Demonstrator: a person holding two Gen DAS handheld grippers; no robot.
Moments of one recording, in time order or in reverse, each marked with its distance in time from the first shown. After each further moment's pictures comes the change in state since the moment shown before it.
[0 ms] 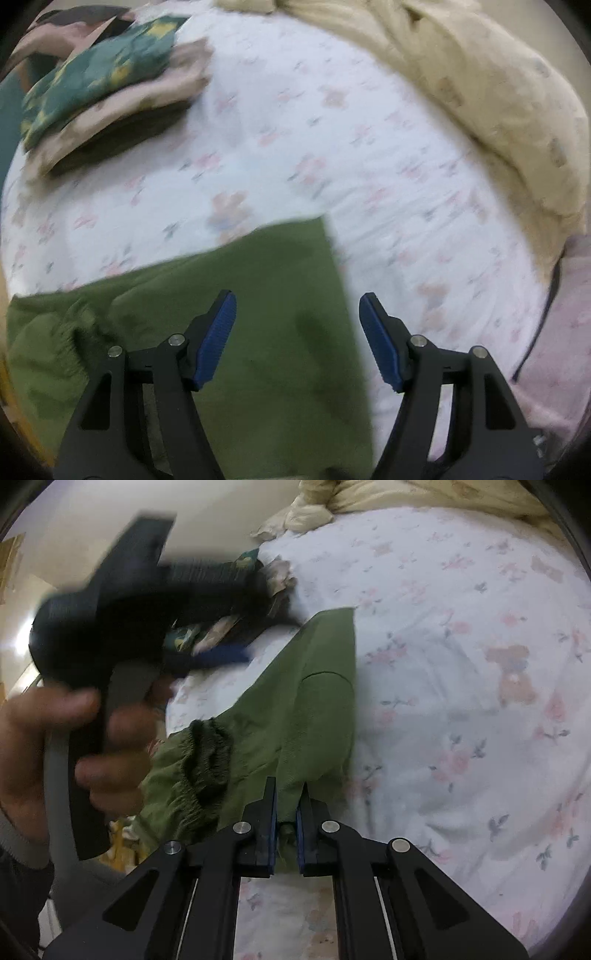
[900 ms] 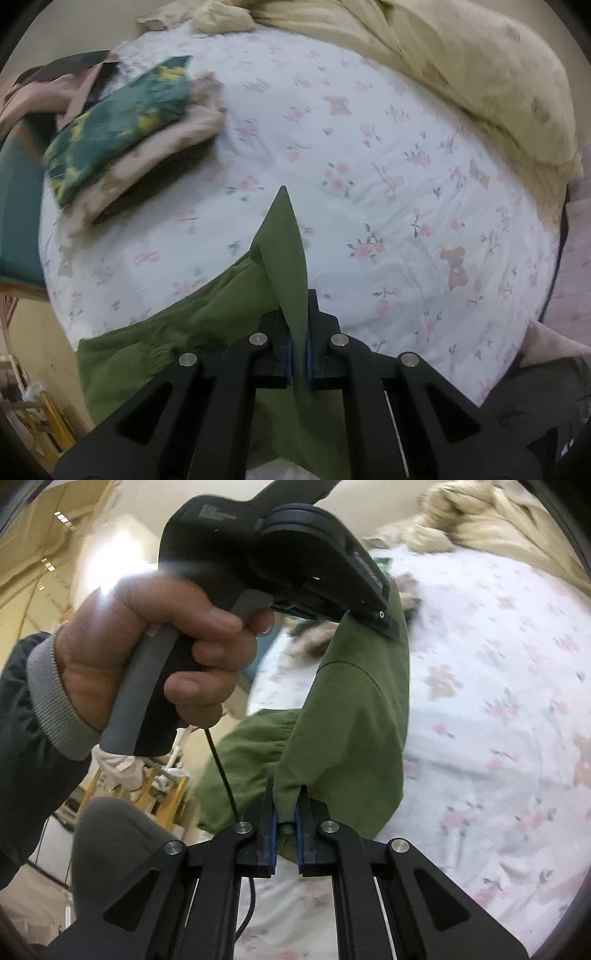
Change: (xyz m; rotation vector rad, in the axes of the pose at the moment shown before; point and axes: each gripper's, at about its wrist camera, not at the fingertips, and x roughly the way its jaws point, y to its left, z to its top) left arm -0.079 0.049 -0.003 0.175 0.010 0.089; right arm -0.006 0.105 -0.017 -0.361 0.002 0.224
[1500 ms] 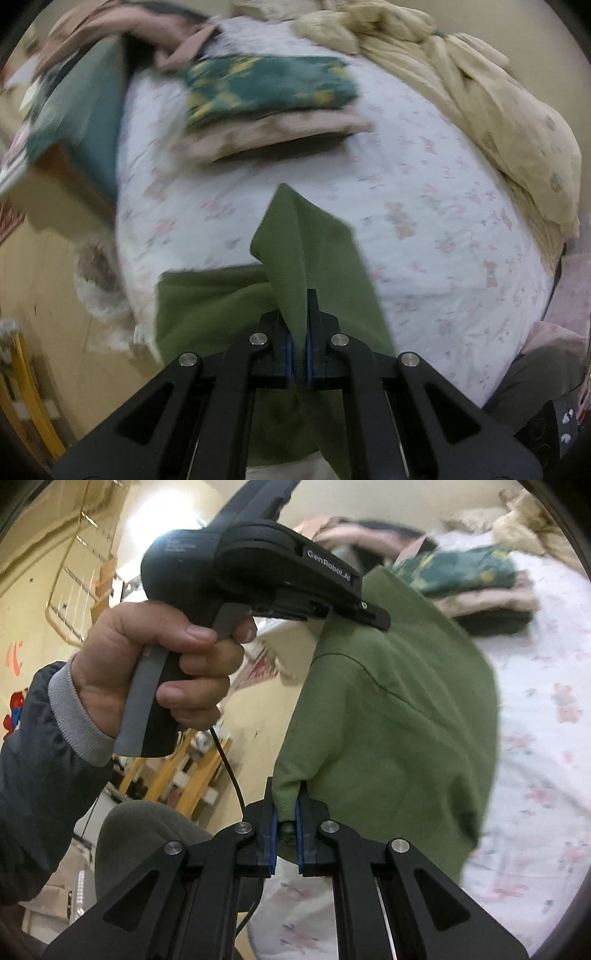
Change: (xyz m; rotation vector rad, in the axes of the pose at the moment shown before) left arm -0.052 0.201 -0.112 -0.261 -0.077 -0.023; right arm 0.156 0.117 0.009 -0.113 0.215 0.135
